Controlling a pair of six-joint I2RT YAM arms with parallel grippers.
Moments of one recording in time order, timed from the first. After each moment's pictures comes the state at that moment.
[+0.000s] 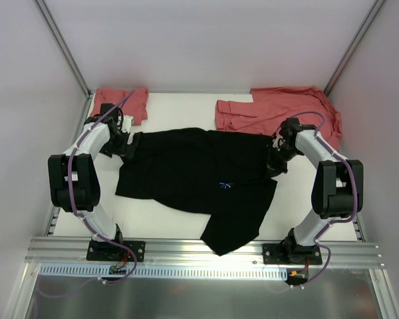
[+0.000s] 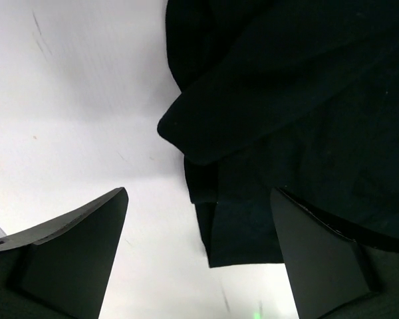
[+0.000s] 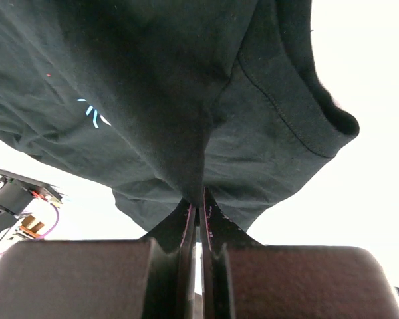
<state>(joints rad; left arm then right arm) 0.04 1.71 1.26 -0.79 0.01 0.21 0.08 1.69 1.18 -1.02 -0.38 0.26</state>
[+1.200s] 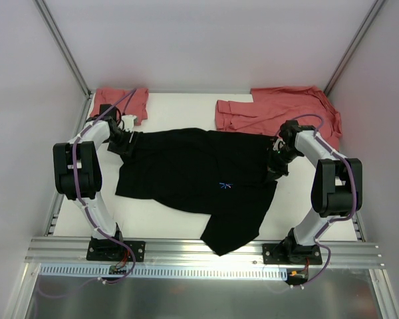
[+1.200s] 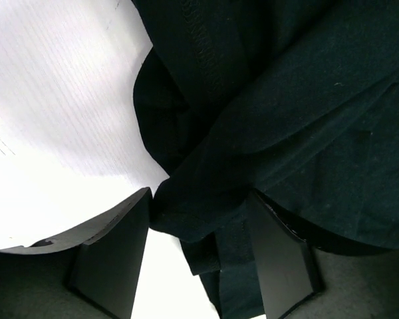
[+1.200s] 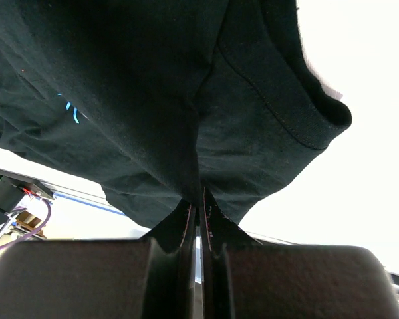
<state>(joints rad) 0.09 1.86 1.29 -0.68 0.22 0.35 0.07 1.70 1.17 -1.05 -0.36 0.25</state>
